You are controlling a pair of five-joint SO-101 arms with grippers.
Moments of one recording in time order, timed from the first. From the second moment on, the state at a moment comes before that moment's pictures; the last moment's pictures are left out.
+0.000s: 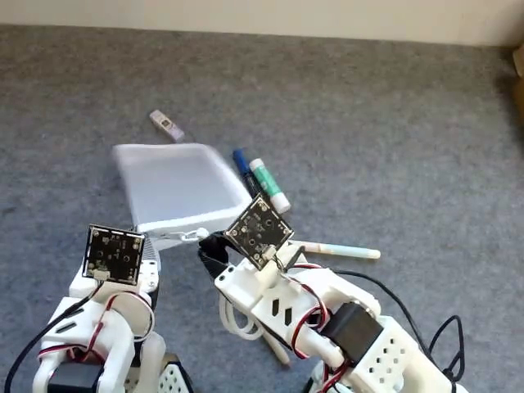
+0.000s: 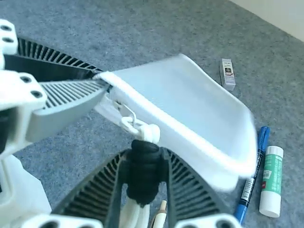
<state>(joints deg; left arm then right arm) -4.4 -104.1 62.5 82.3 -3.9 -50.5 -70.9 57.5 48.6 3.8</state>
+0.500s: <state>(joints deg) -4.4 -104.0 62.6 81.6 -3.9 -40.6 -71.1 57.4 57.5 3.8</state>
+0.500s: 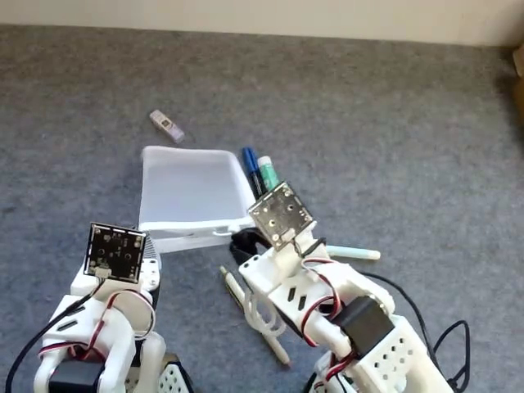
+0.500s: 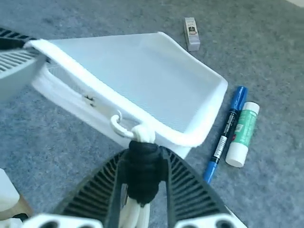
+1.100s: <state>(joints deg) -4.4 -104.0 62.6 81.5 -3.8 -31.1 -71.0 52.0 66.9 5.6</state>
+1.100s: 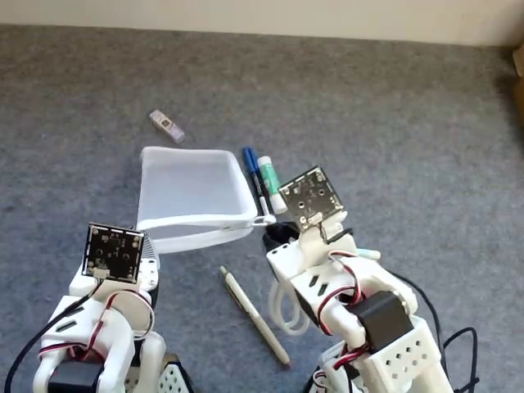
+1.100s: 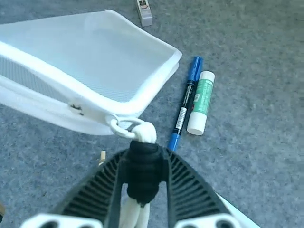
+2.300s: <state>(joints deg) -5.0 -104.0 72.4 74.2 0.0 -30.5 -71.0 43.6 71.1 5.9</state>
